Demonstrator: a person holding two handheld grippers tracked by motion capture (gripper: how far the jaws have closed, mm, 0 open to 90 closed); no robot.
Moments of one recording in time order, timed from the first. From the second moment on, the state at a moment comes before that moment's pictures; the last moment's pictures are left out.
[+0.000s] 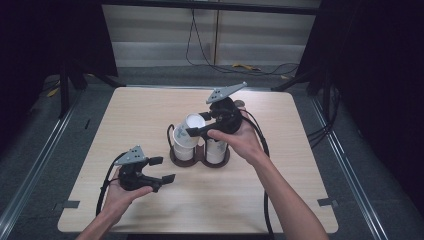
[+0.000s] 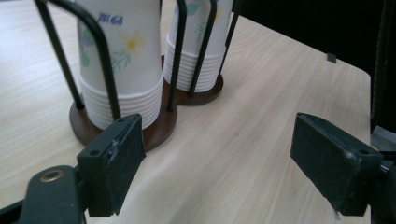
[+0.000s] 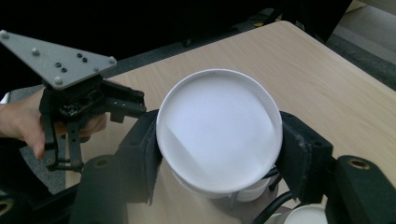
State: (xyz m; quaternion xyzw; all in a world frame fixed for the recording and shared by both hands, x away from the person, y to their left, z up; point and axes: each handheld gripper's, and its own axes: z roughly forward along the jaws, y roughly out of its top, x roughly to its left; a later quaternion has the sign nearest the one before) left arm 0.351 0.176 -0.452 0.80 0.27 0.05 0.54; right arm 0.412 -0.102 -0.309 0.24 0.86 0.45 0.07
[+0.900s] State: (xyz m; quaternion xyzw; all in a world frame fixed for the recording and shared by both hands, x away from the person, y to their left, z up) left arm 0.354 0.150 -0.444 0.79 0.24 0.03 0.56; right arm 0.380 -0.136 -0.353 0.27 0.83 0.49 0.04
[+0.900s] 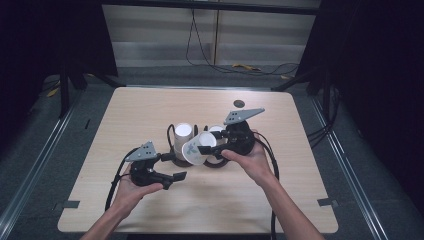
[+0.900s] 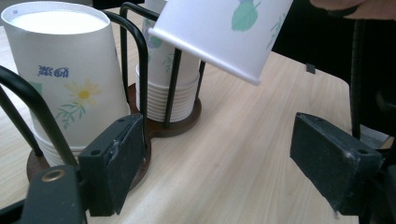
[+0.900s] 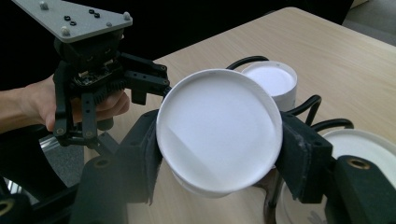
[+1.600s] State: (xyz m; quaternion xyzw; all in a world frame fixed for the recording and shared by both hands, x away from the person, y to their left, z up) left arm 0.346 0.146 -0.450 0.79 0.23 0.02 0.57; right arm 0.368 -0.142 -0.385 0.27 0.81 0.52 0.02
